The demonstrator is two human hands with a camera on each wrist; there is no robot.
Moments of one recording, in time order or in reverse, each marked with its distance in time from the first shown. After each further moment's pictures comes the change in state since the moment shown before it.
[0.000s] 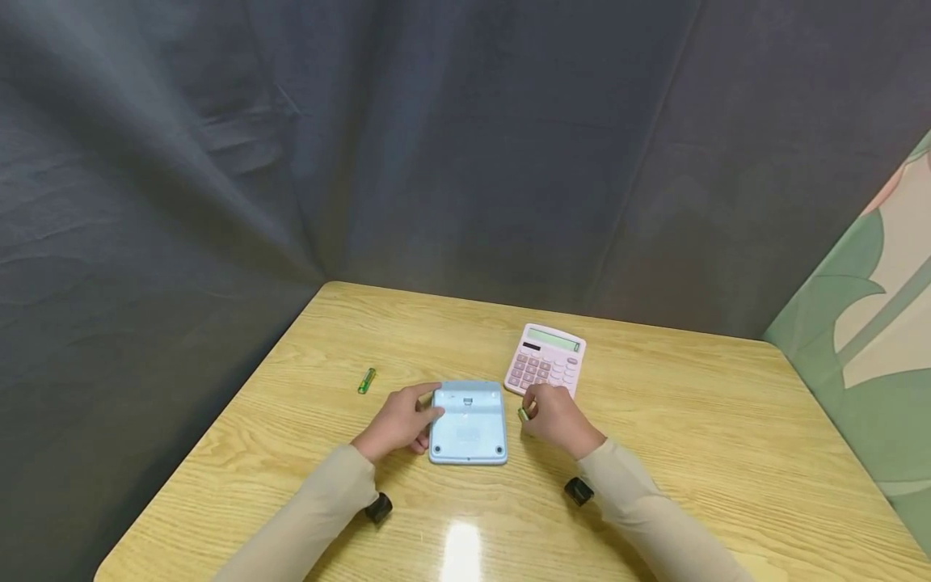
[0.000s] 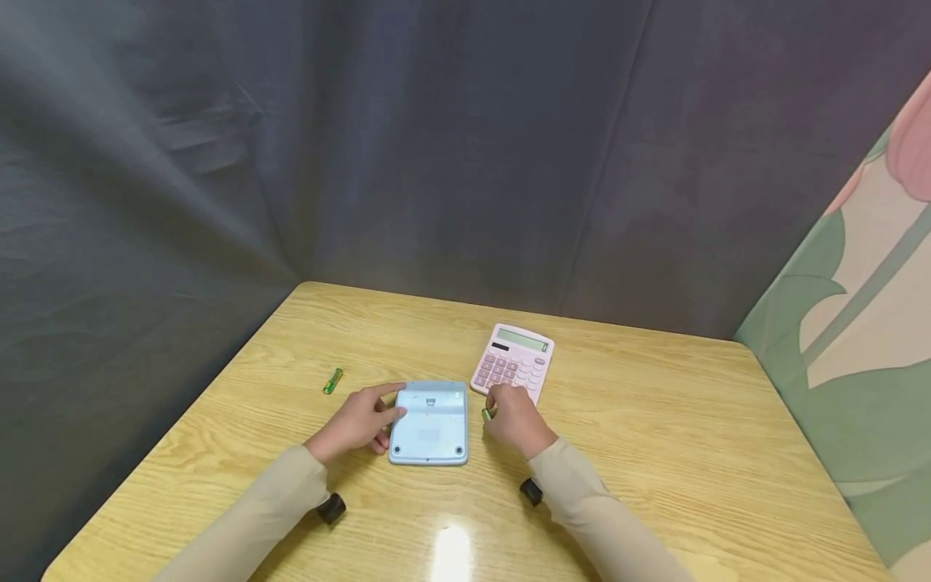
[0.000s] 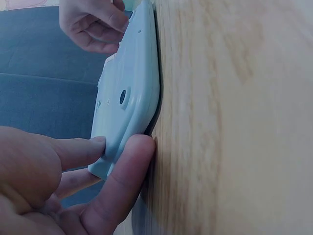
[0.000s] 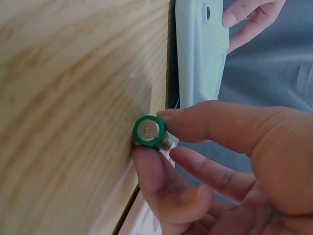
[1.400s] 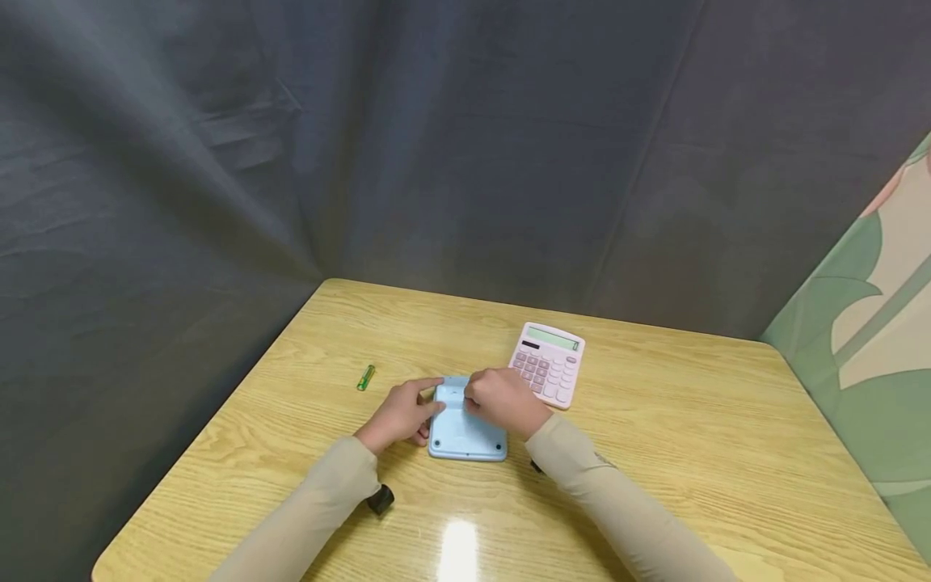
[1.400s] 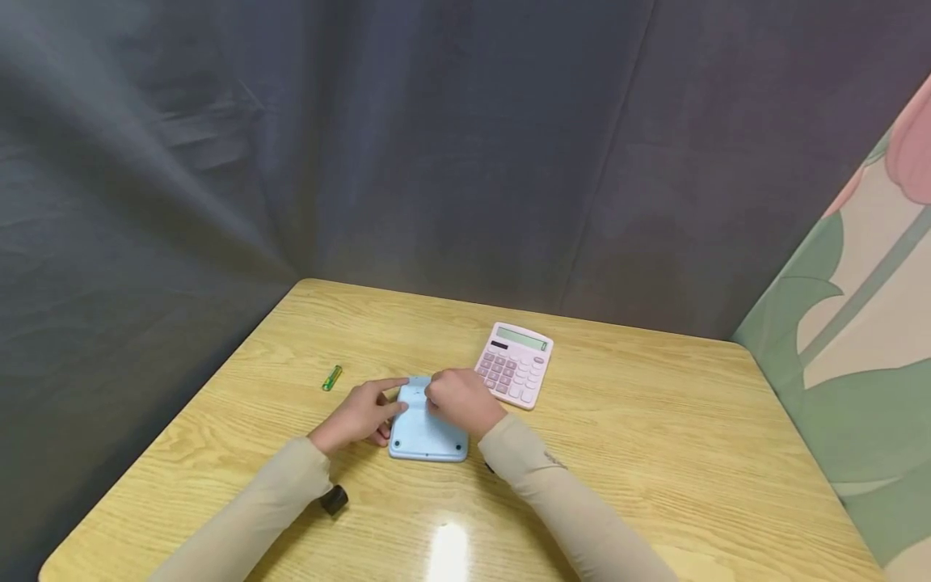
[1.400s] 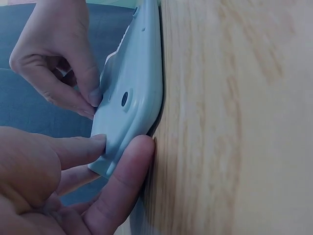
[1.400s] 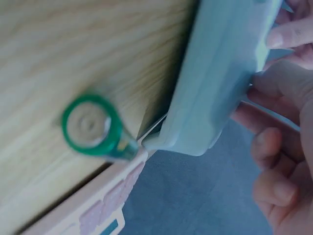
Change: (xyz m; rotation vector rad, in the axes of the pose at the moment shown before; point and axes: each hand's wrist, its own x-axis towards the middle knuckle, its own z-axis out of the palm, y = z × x) left_hand 0.009 0.001 -0.003 0.007 0.004 -0.001; right_hand 0.037 -0.050 0.025 -0.568 0.150 -0.702
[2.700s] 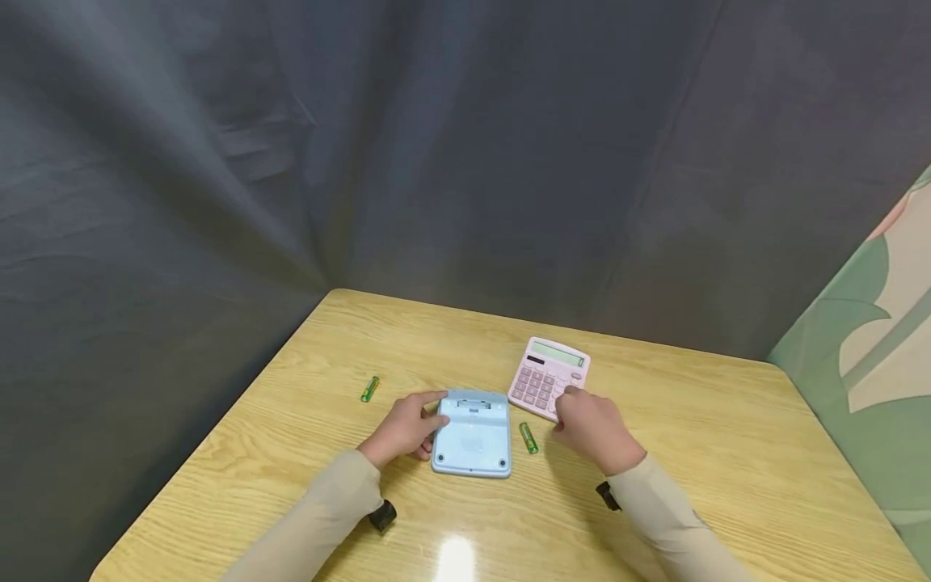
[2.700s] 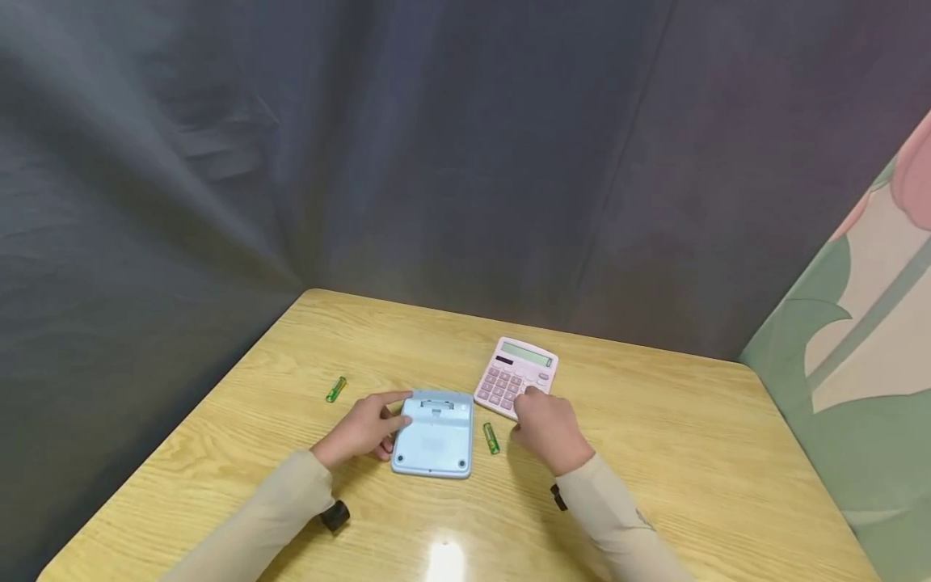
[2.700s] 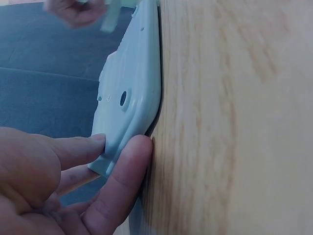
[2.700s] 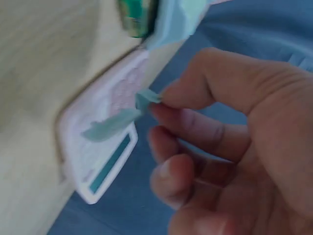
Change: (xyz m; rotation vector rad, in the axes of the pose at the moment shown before) left_hand -0.002 -0.002 0.002 -0.029 0.002 0.027; right_hand -0.077 0.035 -0.048 0.022 -0.197 0.466
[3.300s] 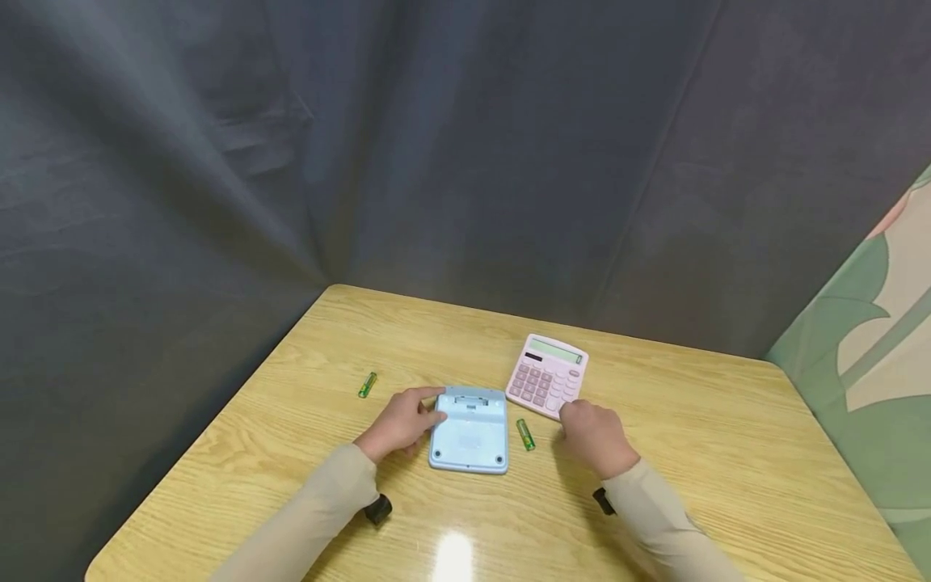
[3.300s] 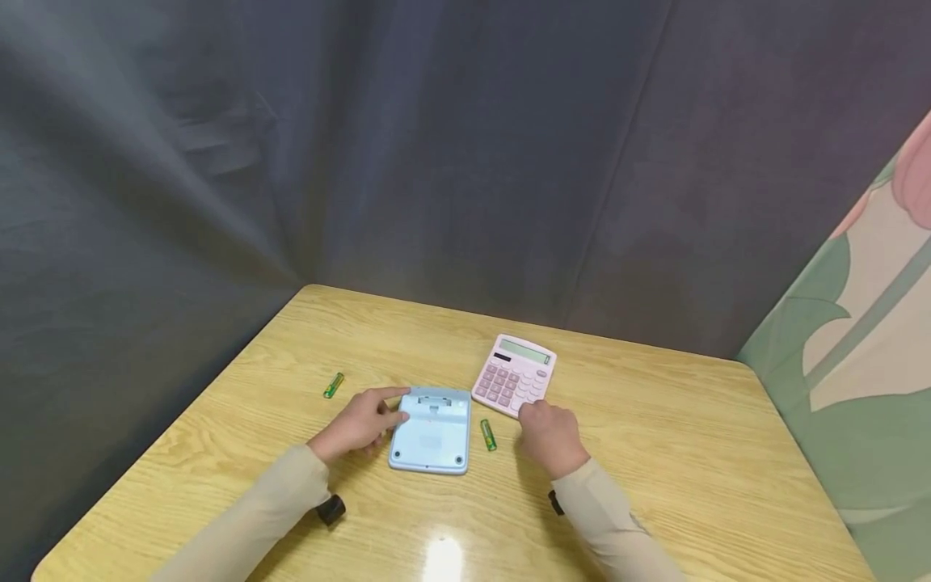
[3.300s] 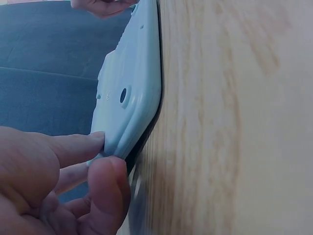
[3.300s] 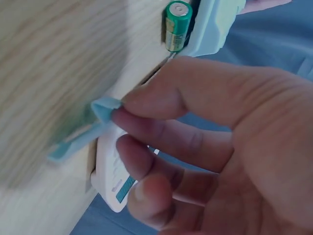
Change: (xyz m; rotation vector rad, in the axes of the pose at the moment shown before) left_hand 0.003 -0.002 -0.001 0.071 0.002 0.017; right_hand -0.012 0.009 0.018 0.005 -0.106 0.093
